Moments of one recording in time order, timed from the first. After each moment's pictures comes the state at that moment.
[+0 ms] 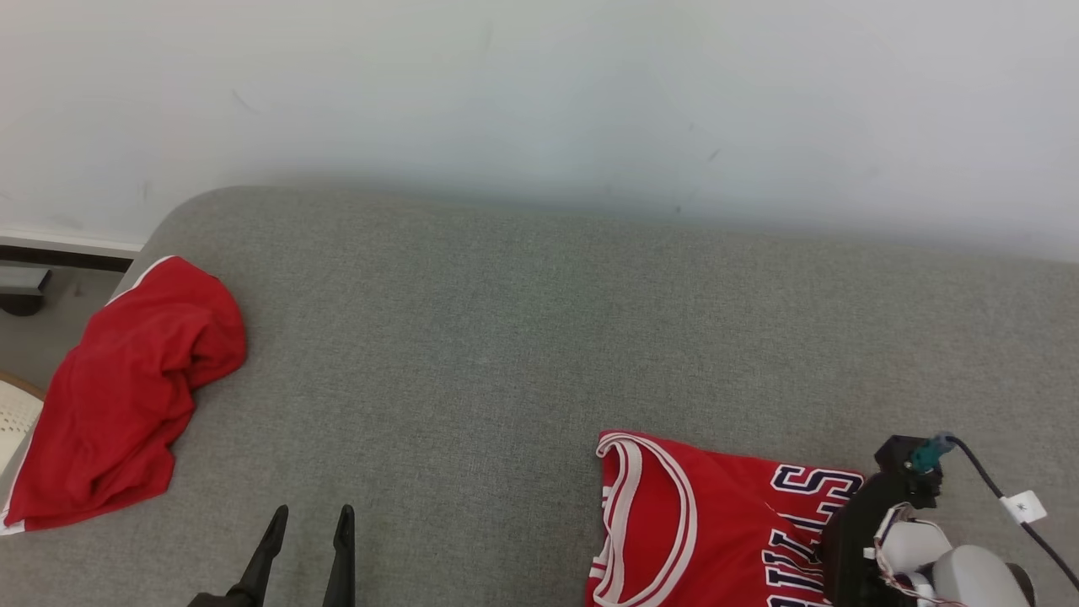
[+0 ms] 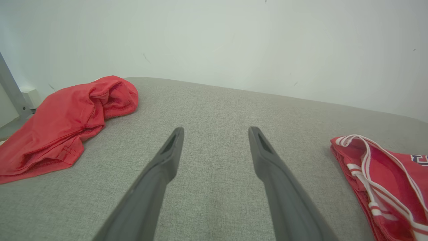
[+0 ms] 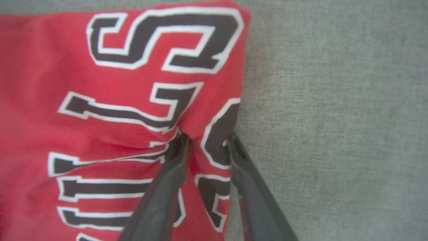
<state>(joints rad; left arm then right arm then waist) 0.02 0.10 -0.09 0.22 -0.24 -0.13 -0.26 -0.29 -0.05 -0.19 0.54 0.12 0.13 0.84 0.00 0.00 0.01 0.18</state>
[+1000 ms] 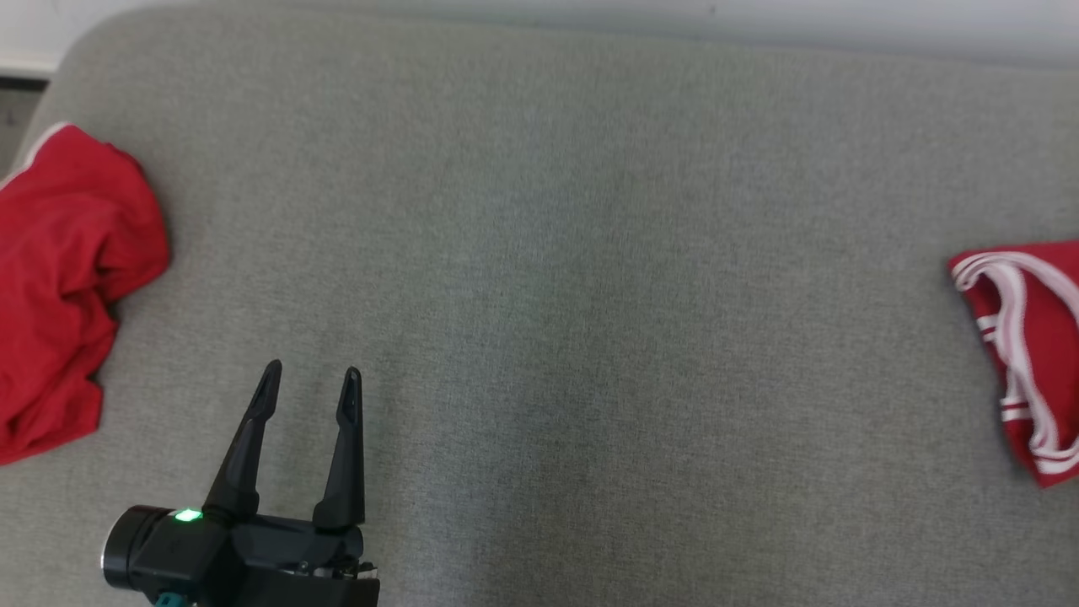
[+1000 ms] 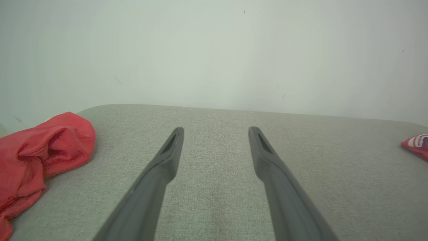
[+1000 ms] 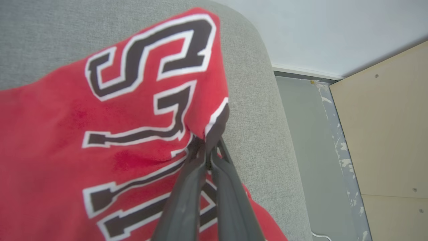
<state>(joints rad) -0.08 0.09 -0.11 -0.06 -0.21 -0.12 -0.26 -0.56 -0.60 -0.31 0.57 0.01 0.13 0.57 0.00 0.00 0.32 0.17</state>
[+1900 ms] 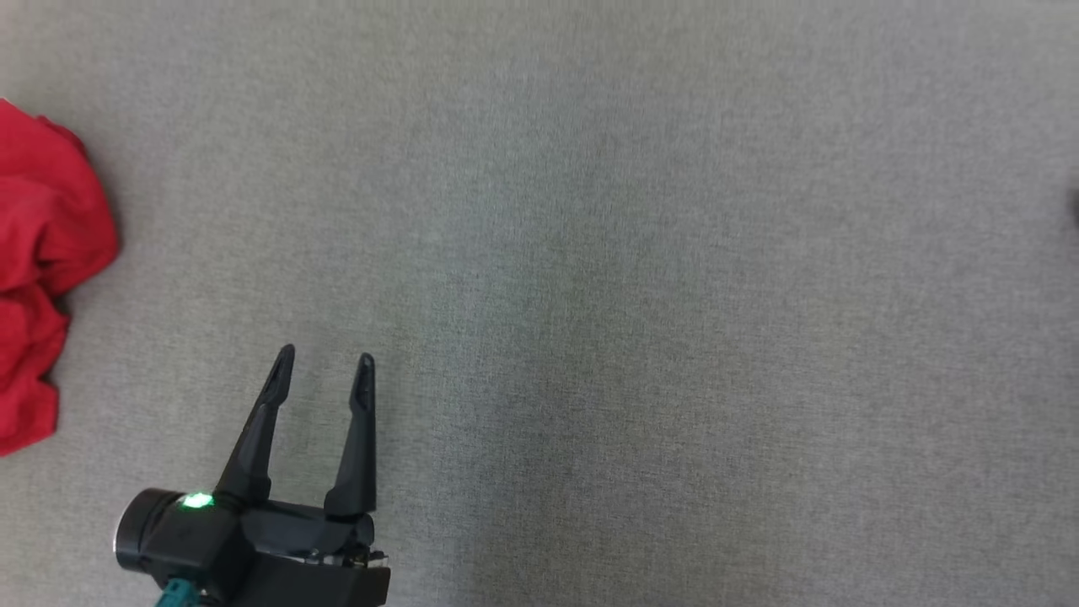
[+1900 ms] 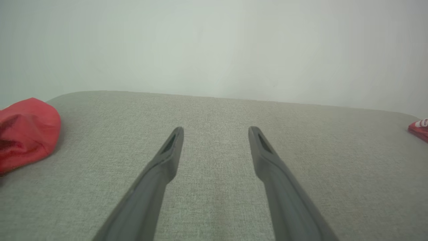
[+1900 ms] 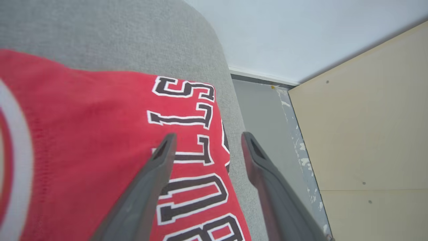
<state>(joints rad) -0.11 0.09 -0.13 -0.07 -0.20 -0.12 -0.26 -0.54 -0.62 -0.45 0.54 -0.17 0.13 0.46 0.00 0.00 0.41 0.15</state>
